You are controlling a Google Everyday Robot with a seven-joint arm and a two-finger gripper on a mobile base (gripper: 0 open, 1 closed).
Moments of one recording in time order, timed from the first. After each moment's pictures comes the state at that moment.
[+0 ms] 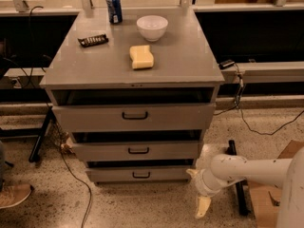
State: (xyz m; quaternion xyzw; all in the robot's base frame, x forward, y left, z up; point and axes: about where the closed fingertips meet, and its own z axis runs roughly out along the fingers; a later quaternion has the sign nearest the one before) arm 0.475 -0.174 0.369 -0.72 0.67 0.10 0.16
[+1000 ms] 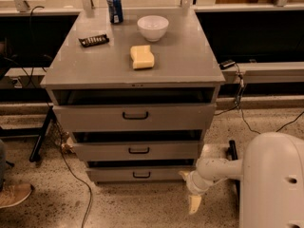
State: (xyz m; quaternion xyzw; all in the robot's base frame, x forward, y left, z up) arm 0.513 -0.163 0.274 -0.75 0.64 0.08 0.15
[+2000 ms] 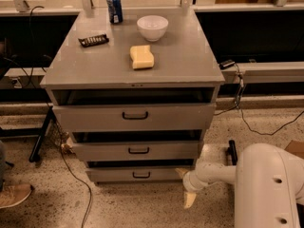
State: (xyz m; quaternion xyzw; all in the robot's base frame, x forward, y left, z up) arm 0.560 -0.152 0.218 -0.75 0.62 0.06 0.21
